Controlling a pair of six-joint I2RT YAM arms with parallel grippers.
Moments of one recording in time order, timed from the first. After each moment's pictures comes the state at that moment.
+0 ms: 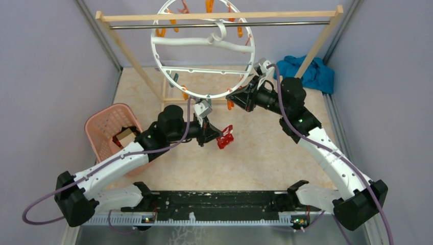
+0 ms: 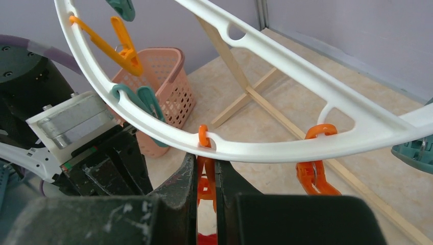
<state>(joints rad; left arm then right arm) -0.82 1.09 0.85 0.00 0.43 -0.16 0.51 1.10 1.10 -0.02 -0.55 0.23</state>
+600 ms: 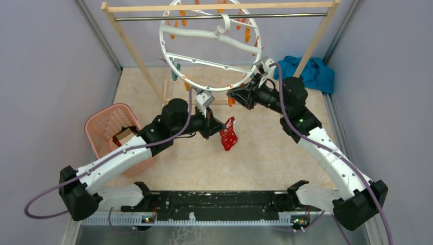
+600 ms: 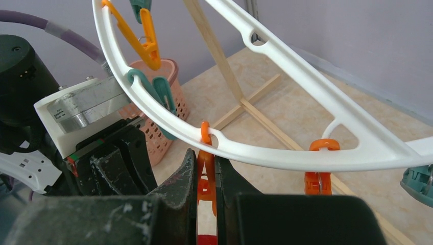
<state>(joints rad) -0.83 1.17 0.99 -0.10 0.30 -0.27 0.50 1.10 1.10 0.02 -0.53 0.24</state>
